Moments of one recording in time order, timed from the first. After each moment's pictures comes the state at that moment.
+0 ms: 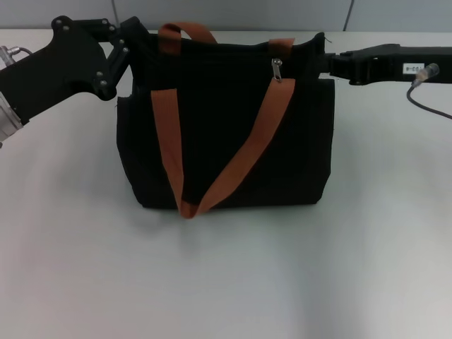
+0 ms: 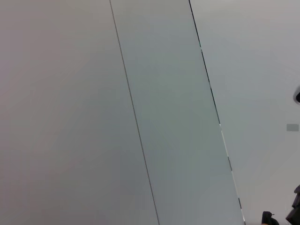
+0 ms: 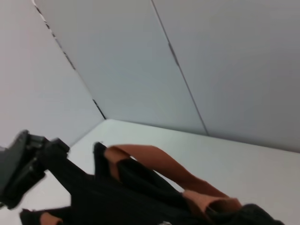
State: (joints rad) left arm -0.48 -2.06 0.68 0.57 1.53 1.55 -0.82; right arm 0.40 2.09 -1.18 -1.32 -1.91 -1.26 2.31
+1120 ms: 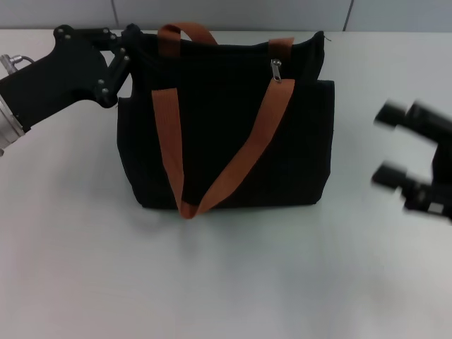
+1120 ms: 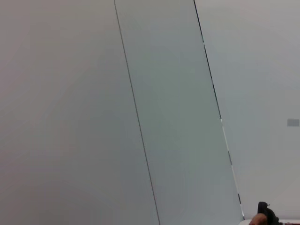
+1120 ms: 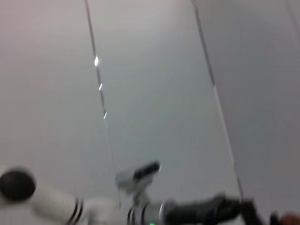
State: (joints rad) left arm -0.47 -2.07 0.68 0.56 1.54 1.54 -0.81; right arm 0.35 2.05 -0.75 -0.53 -1.59 -1.98 1.11
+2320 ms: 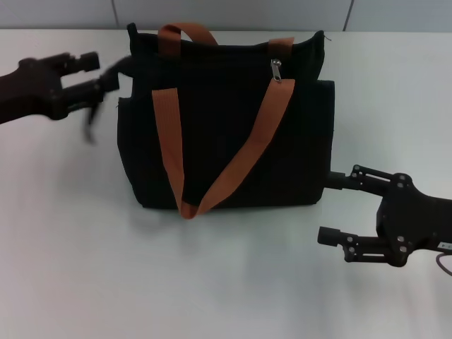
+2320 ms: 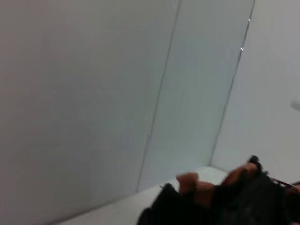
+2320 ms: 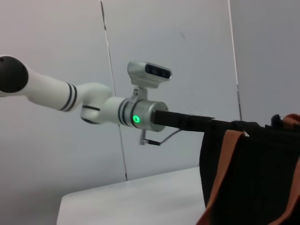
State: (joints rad) left arm -0.44 -1.96 0.69 0.67 1.72 1.55 -1.39; right arm 0.38 2.07 -0.75 -0.52 -1.85 -1.81 0.98
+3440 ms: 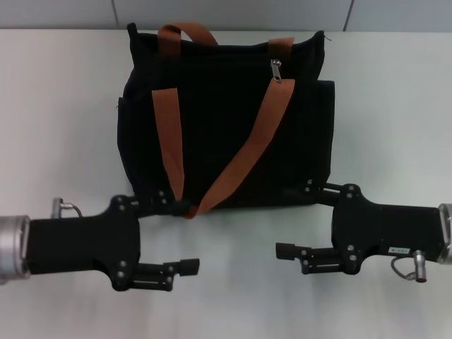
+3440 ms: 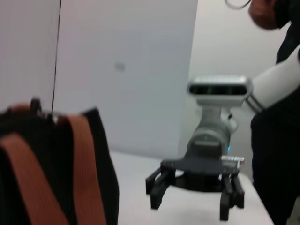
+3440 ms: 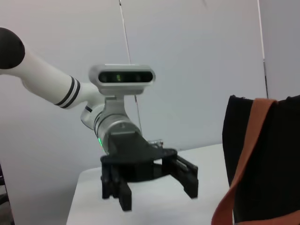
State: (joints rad) left arm -0.41 -2.05 0.71 0.51 2.00 1.85 -0.97; right arm 0.49 2.08 -0.85 -0.37 -1.86 -1.69 0.92
